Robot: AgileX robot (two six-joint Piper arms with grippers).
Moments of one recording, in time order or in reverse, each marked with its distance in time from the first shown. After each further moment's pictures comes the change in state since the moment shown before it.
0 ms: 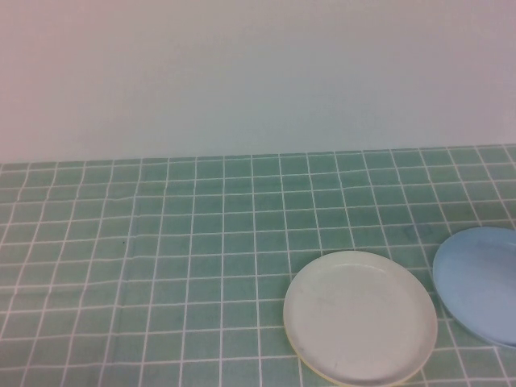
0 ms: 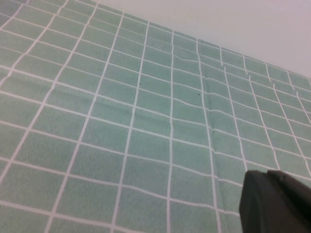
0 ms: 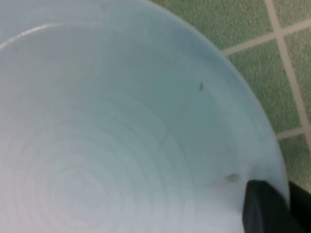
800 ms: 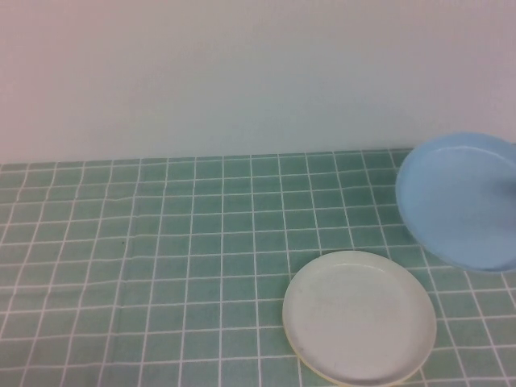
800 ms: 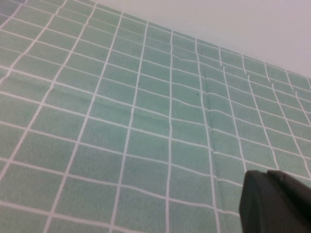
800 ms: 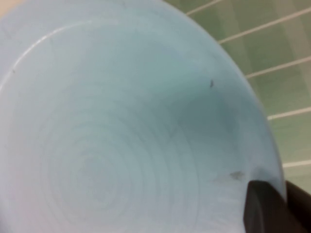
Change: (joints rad) right arm 0.033 -0.219 -0.048 0.411 0.127 -0.269; left arm 0.000 0.000 0.000 0.000 0.000 0.000
